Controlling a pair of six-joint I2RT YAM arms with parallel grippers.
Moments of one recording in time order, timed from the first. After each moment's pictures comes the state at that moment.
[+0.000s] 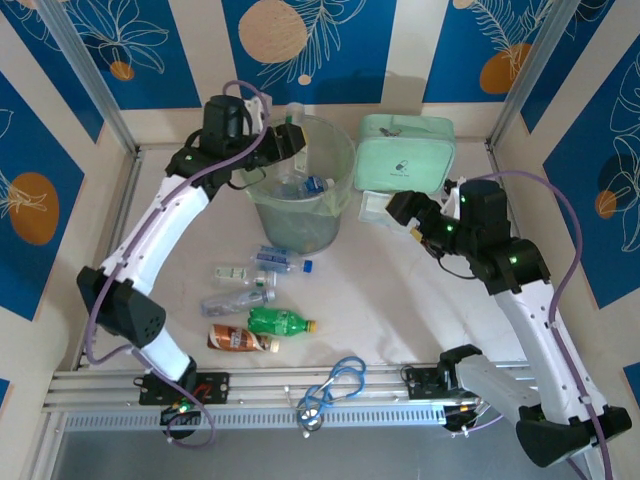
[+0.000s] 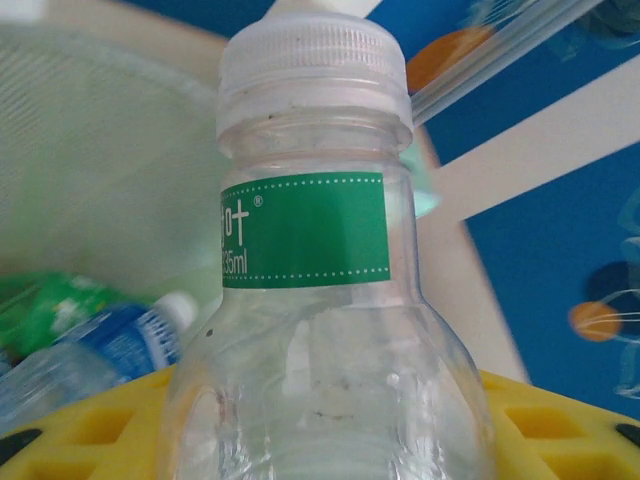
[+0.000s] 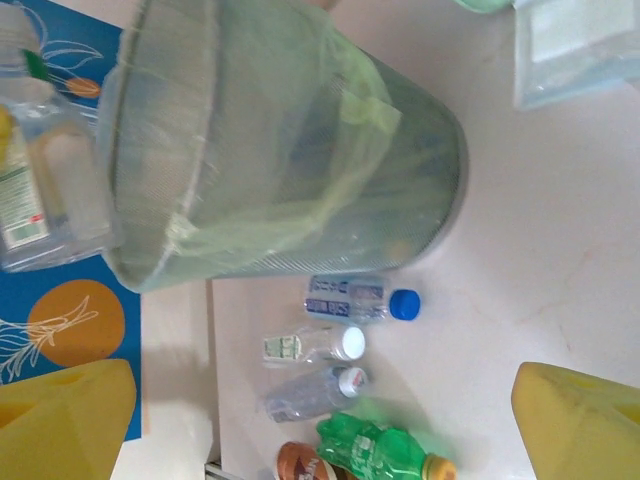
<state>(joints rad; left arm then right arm) -0.43 1.66 1.77 -0.58 0.36 -0.63 0.28 0.91 1.16 -0.85 -0.33 0.91</state>
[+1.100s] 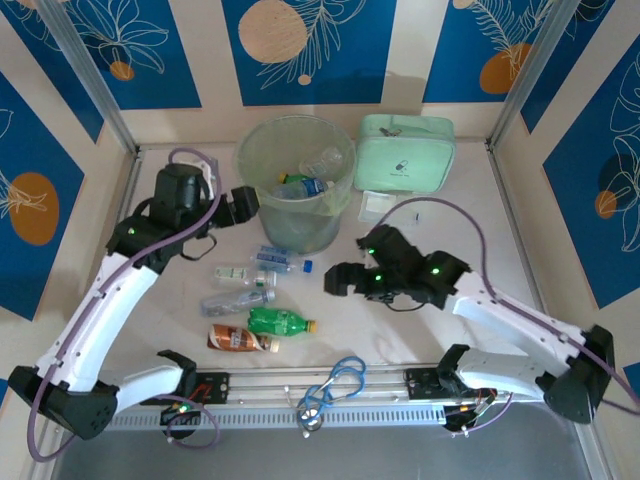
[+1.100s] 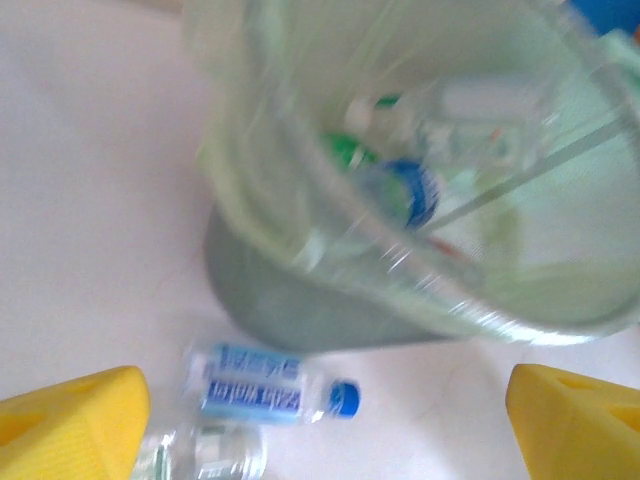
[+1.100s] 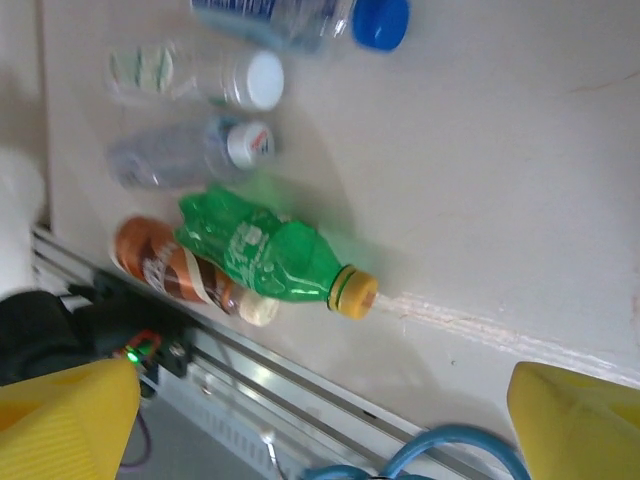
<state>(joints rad) -0.42 1.11 1.27 -0.81 0.01 -0.55 0.88 1.10 0.94 -0.76 -0.20 0.85</state>
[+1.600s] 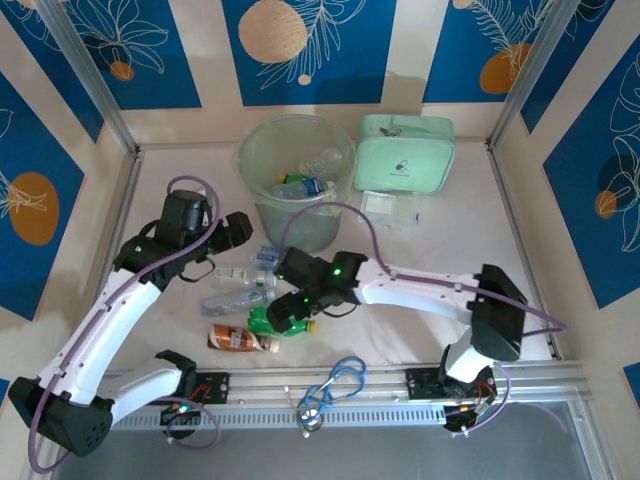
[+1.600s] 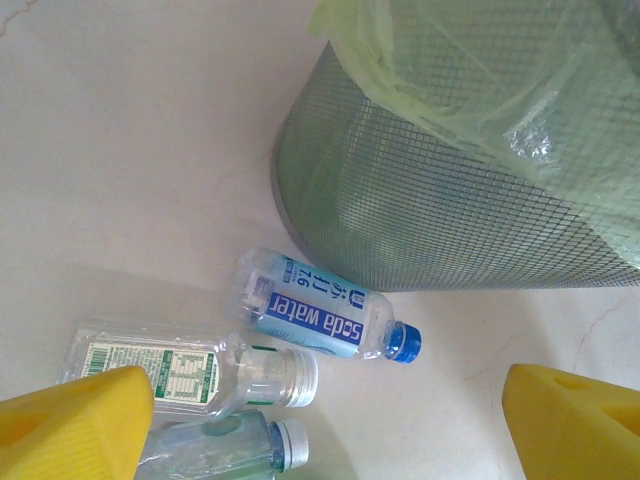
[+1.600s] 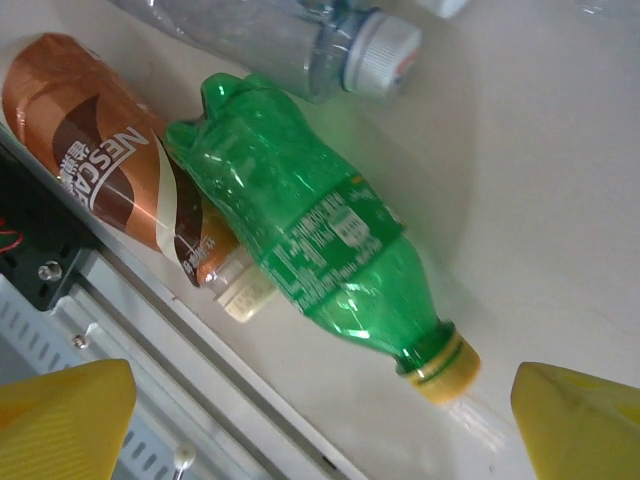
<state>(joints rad) -0.41 1.02 1.09 -0.83 -0.01 -0.66 1.17 1.63 1.27 -0.79 -0.07 0.53</state>
